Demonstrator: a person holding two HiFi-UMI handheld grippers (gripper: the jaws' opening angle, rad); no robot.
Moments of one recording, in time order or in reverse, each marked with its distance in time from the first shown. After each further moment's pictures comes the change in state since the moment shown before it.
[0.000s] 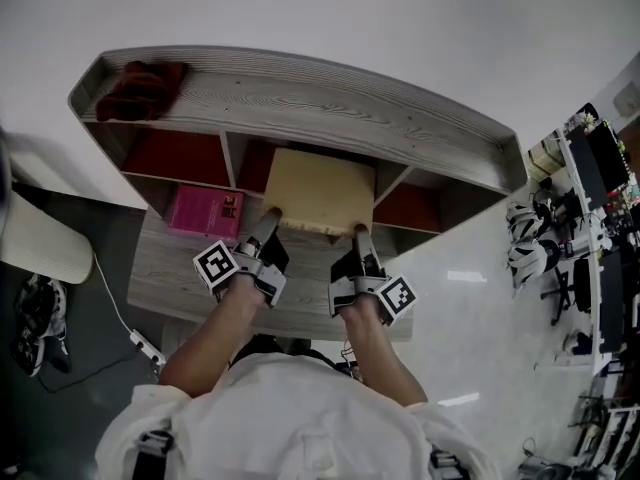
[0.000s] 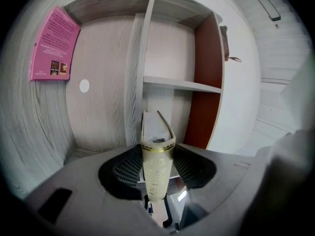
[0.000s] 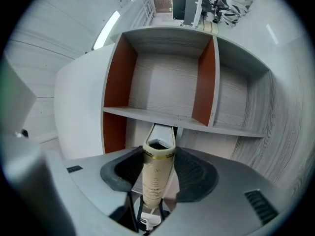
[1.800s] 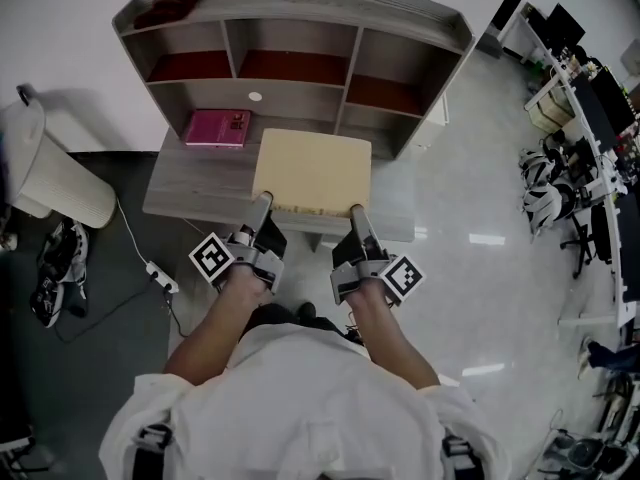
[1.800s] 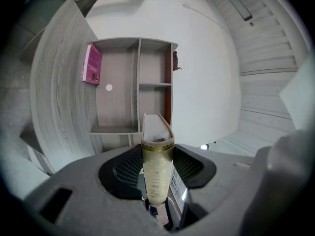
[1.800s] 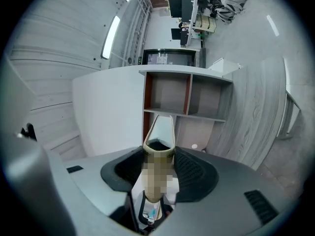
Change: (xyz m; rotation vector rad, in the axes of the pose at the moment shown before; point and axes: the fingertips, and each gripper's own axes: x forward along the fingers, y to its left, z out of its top) left arm -0.244 -0.062 -0.194 0.067 -0.073 -0.014; right arm -0.308 0.017 -0.045 0.034 0.105 0.085
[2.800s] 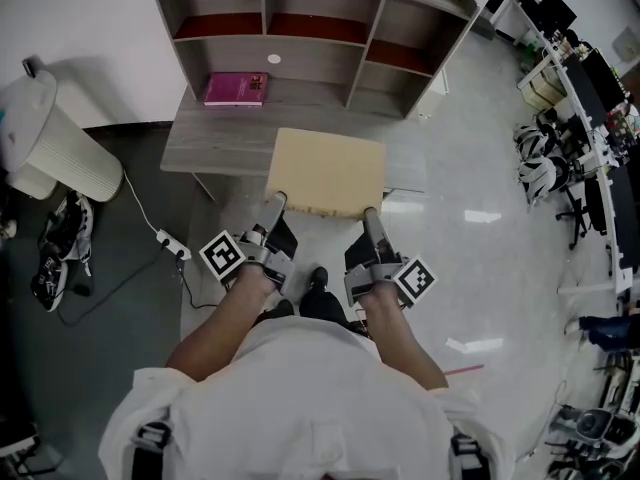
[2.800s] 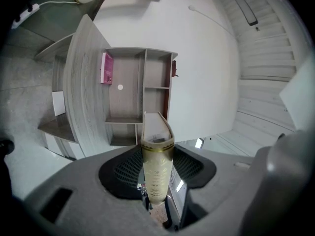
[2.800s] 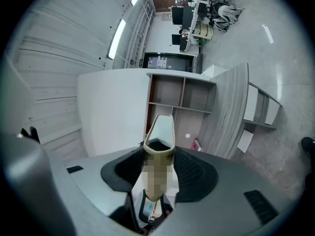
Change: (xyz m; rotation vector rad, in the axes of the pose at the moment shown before) left arm -0.158 -0.017 -0.019 -0.062 0.086 0.012; right arm -0.129 0.024 -0.112 -0.024 -0.029 -0.044
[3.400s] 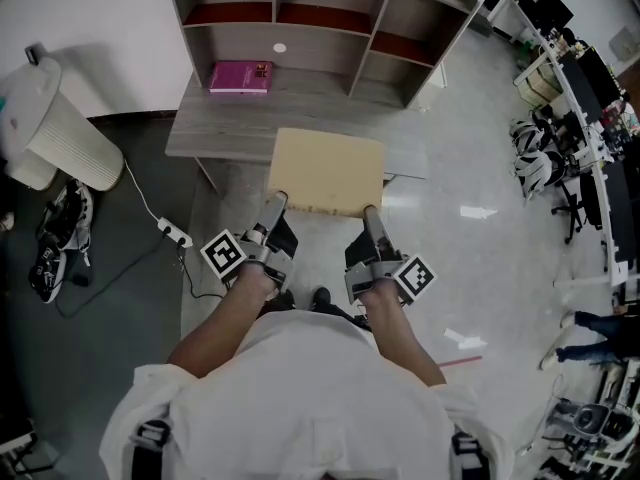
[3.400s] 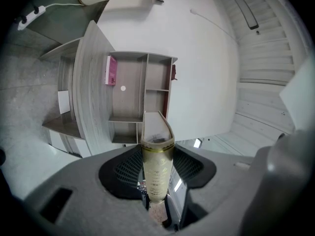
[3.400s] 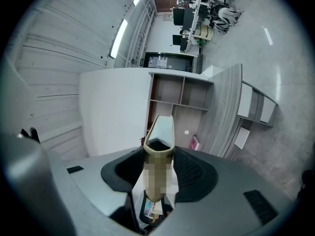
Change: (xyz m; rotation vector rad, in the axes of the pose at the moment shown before) left arm -0.054 -0.005 -0.005 -0.026 0.004 0.002; right arm -0.035 0.011 -0.037 -0.011 0.001 -0.006
